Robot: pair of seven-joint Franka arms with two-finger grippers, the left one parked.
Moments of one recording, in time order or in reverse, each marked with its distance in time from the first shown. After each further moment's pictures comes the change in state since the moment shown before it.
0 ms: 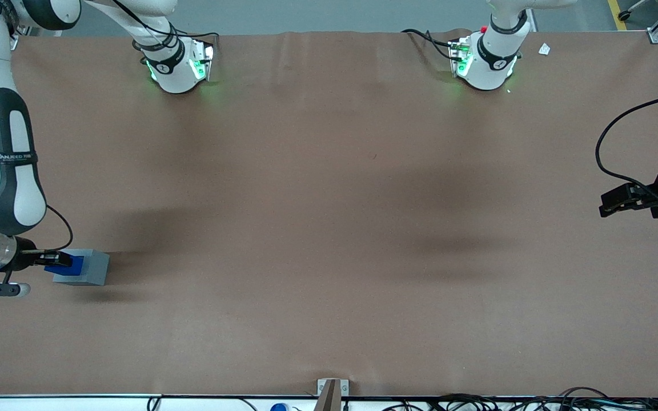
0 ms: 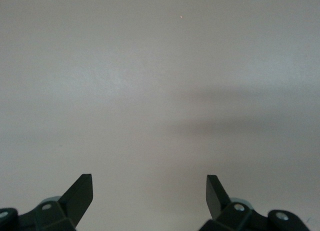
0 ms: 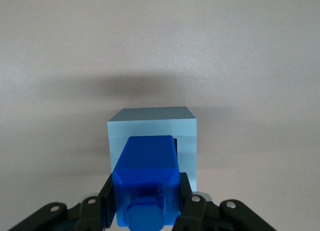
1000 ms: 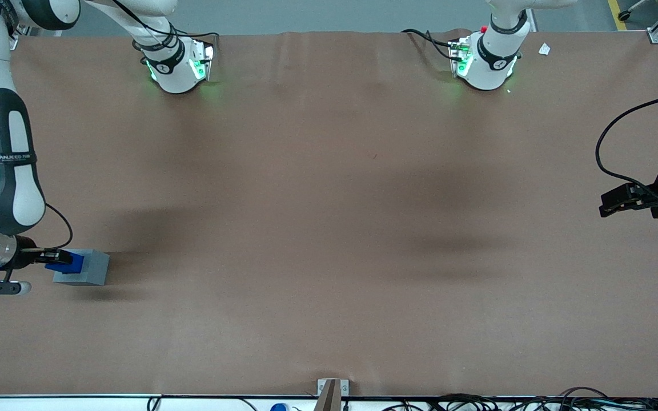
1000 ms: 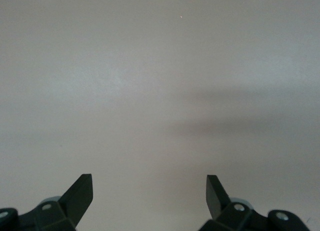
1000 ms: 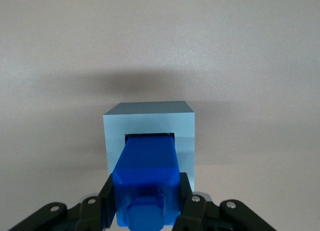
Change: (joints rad) arm -0.004 0.000 -0.002 -0.006 0.000 -0.010 -0.012
